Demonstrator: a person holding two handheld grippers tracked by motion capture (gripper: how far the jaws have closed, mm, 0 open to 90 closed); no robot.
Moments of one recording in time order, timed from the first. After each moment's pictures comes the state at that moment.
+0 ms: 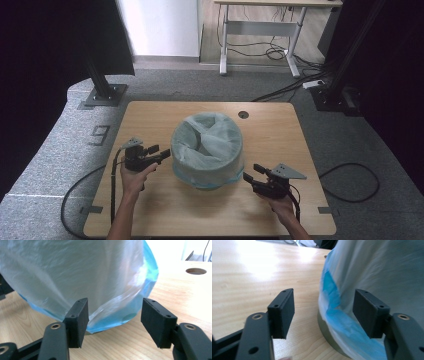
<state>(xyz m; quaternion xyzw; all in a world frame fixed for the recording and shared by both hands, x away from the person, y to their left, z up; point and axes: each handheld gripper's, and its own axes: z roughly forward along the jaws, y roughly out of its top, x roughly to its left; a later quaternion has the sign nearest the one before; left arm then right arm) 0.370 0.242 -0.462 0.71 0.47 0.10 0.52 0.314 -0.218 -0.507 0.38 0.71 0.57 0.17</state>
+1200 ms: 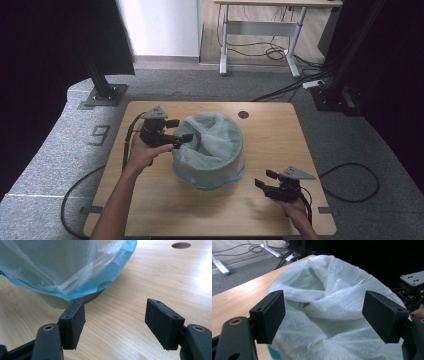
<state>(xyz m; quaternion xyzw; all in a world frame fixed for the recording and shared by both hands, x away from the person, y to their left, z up) 0.389 0.169 -0.345 0.81 0.31 0.10 0.49 0.311 -0.254 -0.522 0.41 0.74 0.51 0.15</state>
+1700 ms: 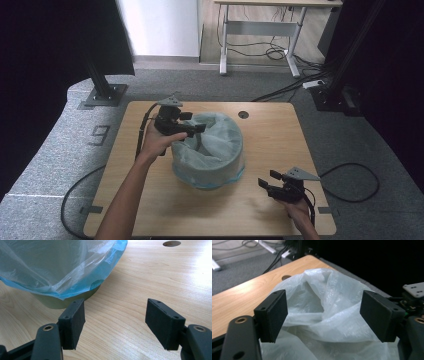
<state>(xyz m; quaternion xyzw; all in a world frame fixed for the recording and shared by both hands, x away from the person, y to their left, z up) 0.420 0.132 -0.335 0.82 0.32 0.08 0.47 0.308 -0.263 -0.521 0.43 0.73 0.51 0.16</state>
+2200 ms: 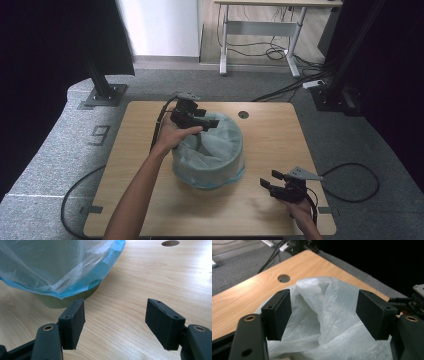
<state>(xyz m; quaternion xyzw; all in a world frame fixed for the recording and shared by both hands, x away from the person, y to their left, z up) 0.443 0.092 -0.335 0.84 0.31 0.07 0.44 0.308 -0.270 -0.520 0.43 0.72 0.52 0.15</state>
